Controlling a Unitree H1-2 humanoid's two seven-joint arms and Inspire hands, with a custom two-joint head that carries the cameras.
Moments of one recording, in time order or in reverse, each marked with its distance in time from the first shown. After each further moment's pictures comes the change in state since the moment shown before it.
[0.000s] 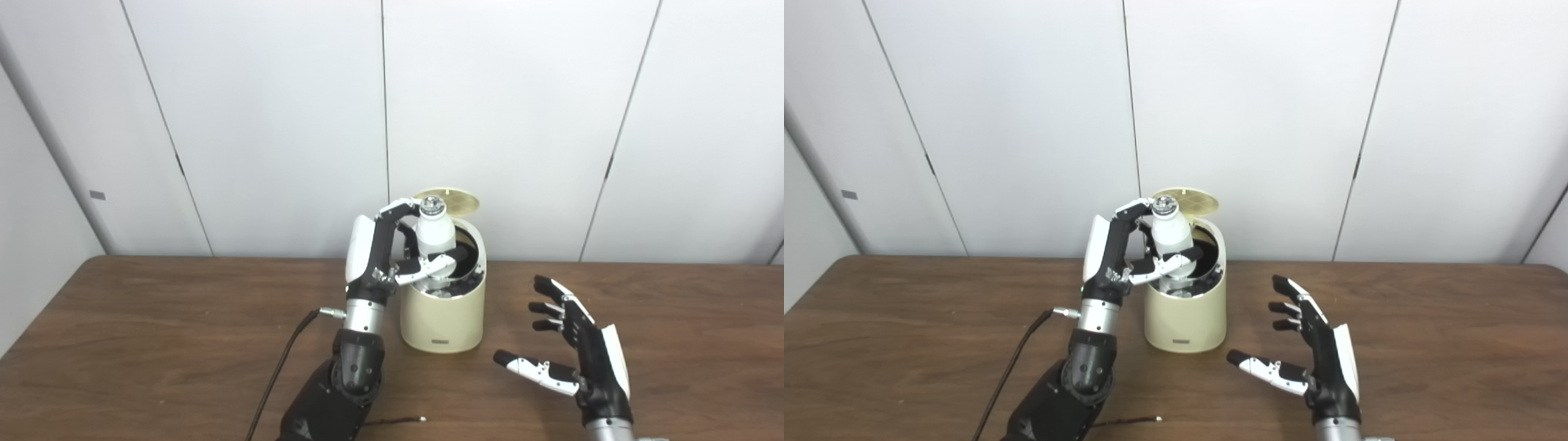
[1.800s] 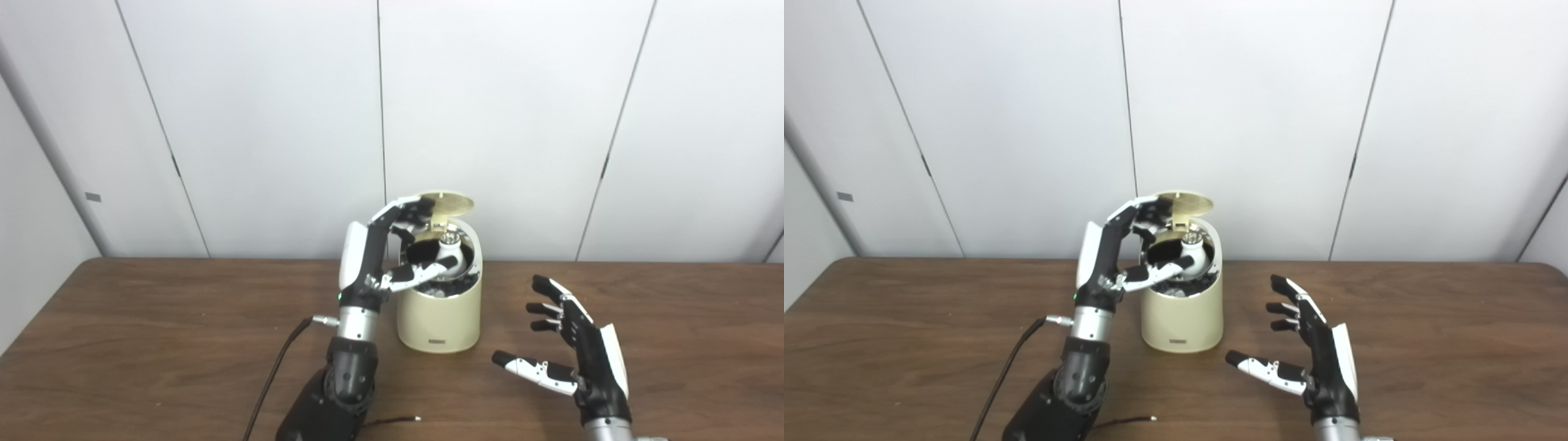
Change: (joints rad) left arm 0.071 -0.009 0.055 -0.087 -0.063 -0.002 -0.067; right arm -0.001 0.001 0.002 -0.001 0.000 0.000 0.002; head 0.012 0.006
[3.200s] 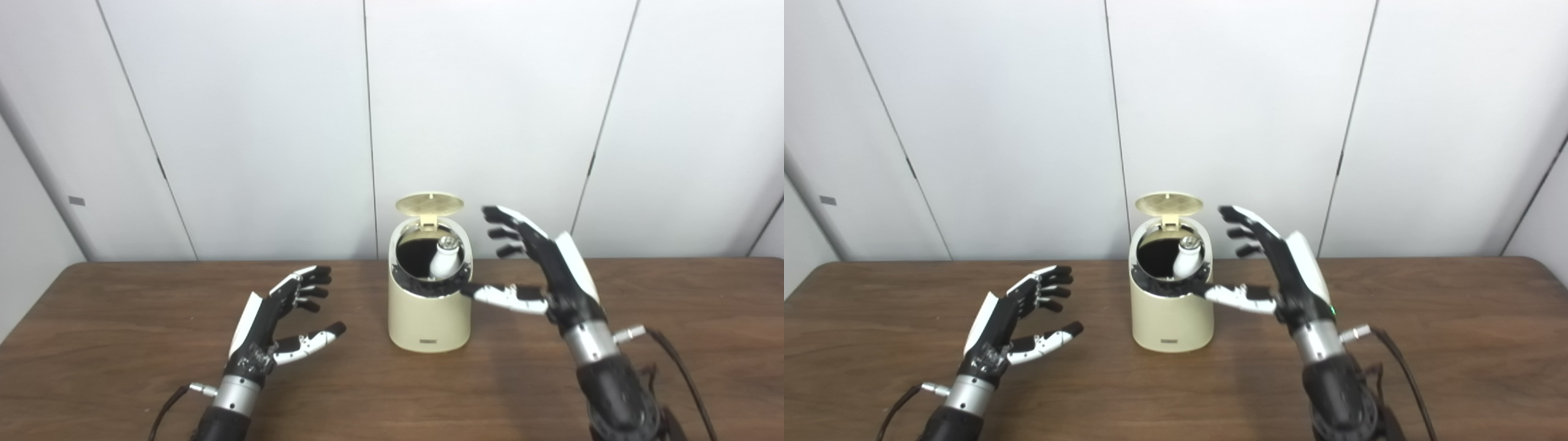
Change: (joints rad) left arm 0.298 0.222 0.151 -0.244 -0.200 0.107 -0.461; right arm -0.287 -0.144 0.062 -0.065 -0.106 0.182 0.204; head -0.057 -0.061
